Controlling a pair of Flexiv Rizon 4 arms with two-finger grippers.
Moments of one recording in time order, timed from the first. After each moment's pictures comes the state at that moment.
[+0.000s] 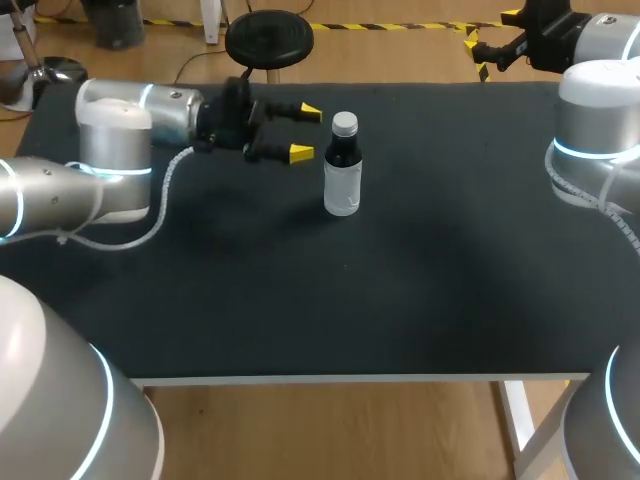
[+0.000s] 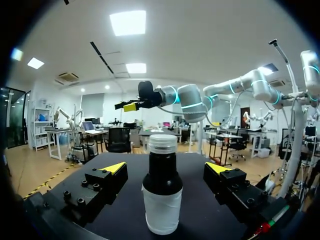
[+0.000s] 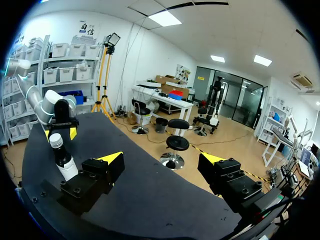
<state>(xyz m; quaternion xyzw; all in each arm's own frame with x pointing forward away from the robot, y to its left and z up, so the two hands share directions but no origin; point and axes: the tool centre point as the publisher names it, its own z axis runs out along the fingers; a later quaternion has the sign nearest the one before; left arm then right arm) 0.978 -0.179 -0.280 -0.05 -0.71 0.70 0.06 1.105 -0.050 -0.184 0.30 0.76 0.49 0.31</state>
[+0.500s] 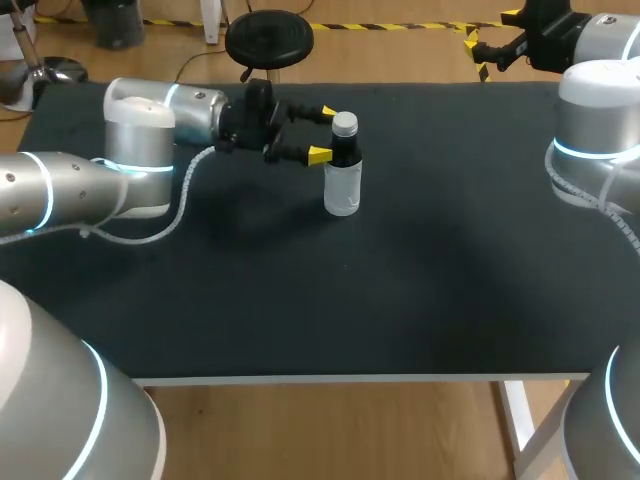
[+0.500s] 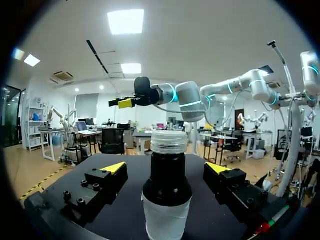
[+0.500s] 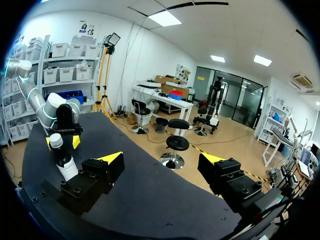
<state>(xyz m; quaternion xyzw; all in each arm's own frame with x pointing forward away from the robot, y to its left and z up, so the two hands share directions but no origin) 0.980 -0.211 -0.289 -0.07 -0.70 0.71 0.09 1.105 -0.050 -0.184 0.30 0.76 0.49 0.31</state>
